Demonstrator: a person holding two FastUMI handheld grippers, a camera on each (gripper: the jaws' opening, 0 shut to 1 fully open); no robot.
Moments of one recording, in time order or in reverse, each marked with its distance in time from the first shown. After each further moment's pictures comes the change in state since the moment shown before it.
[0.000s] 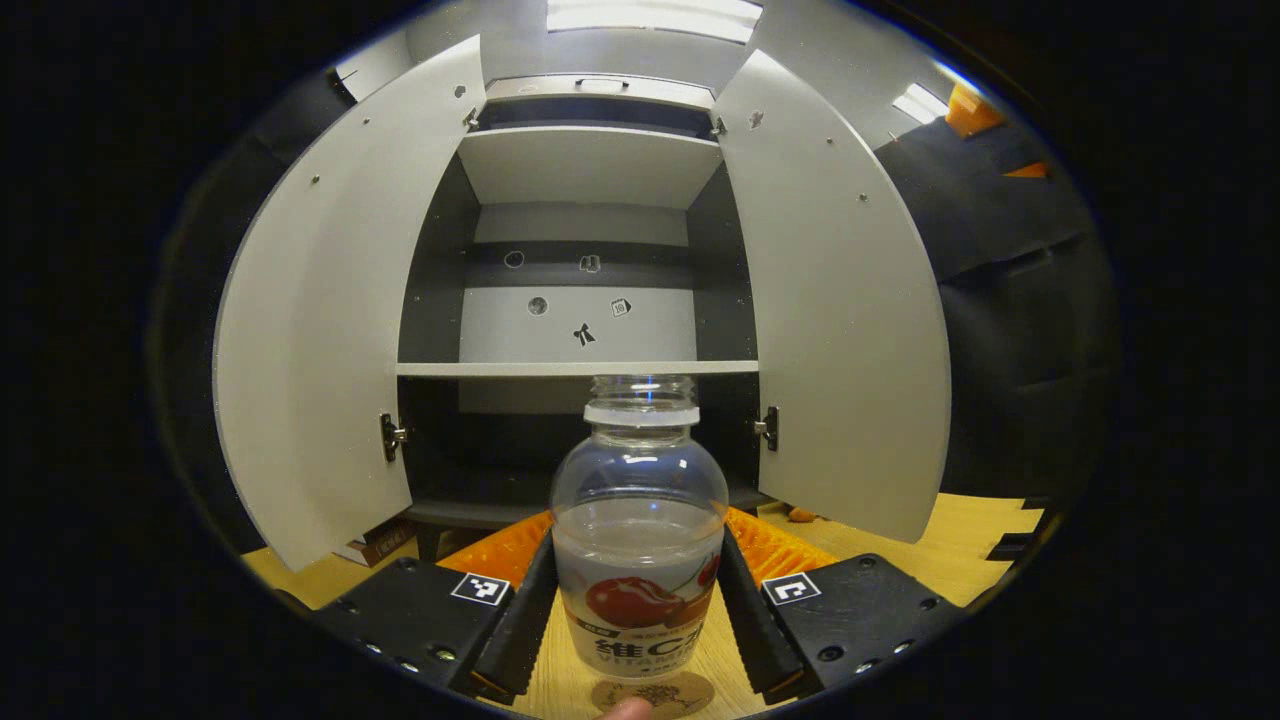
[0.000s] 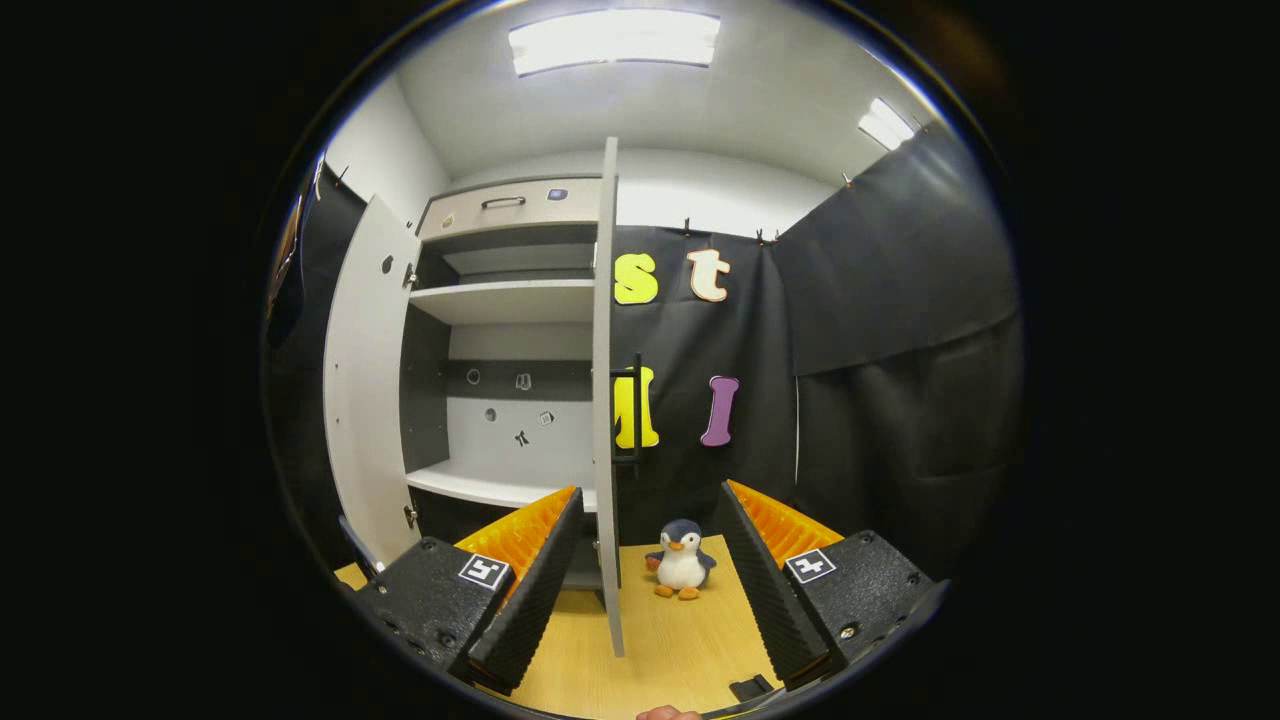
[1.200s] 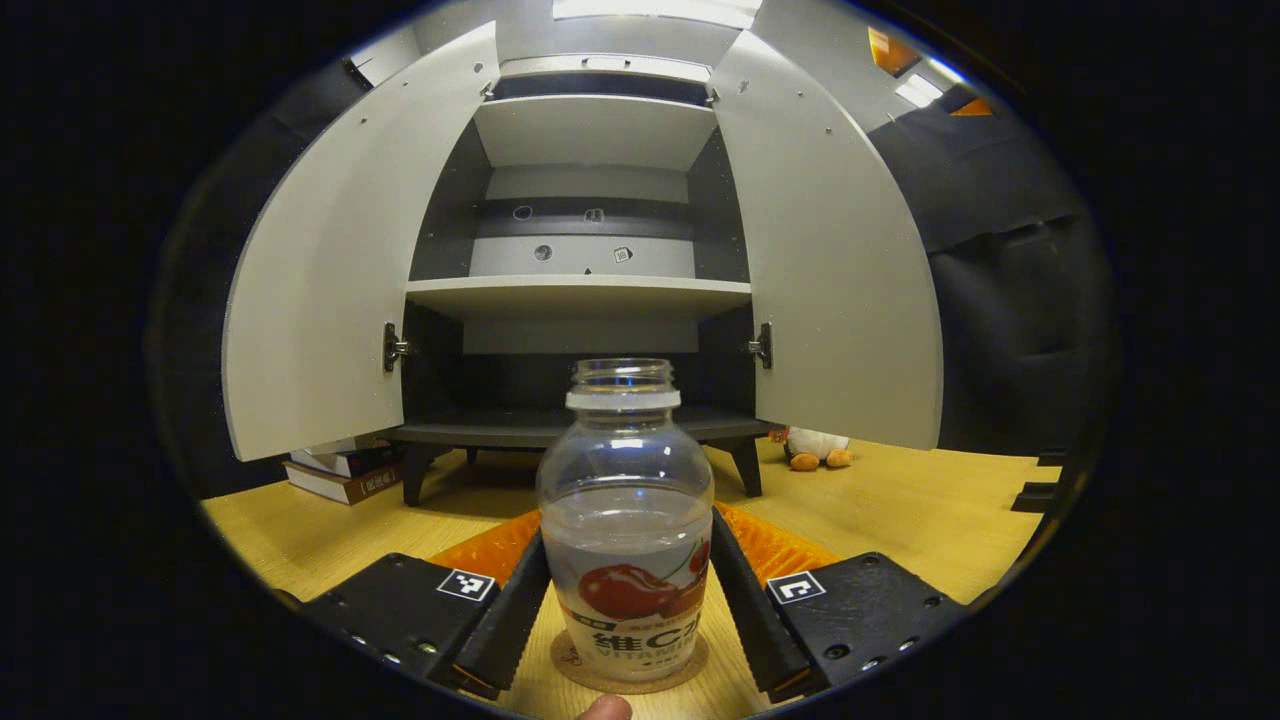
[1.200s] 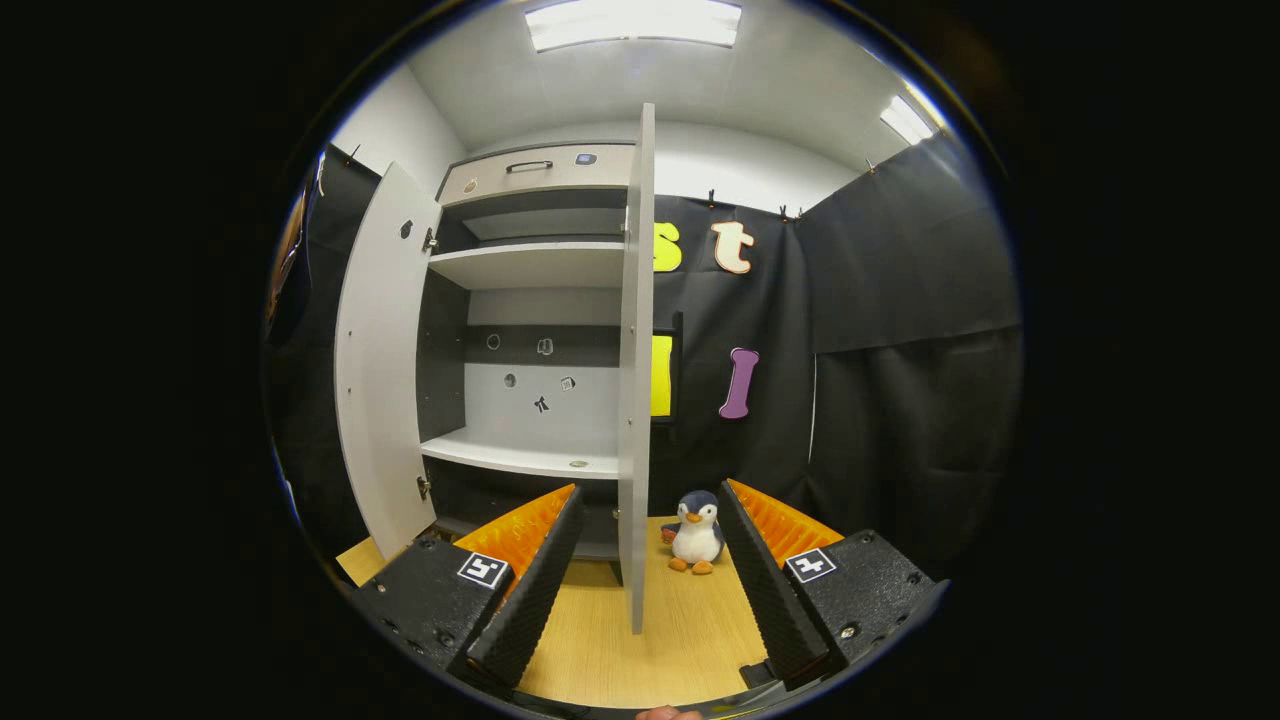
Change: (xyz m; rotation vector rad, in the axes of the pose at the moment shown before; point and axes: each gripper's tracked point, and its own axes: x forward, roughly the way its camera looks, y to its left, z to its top) left arm -0.020 -0.015 -0.085 -0.001 0.073 0.001; right arm -0.003 0.015 -0.030 -0.045 0.088 0.030
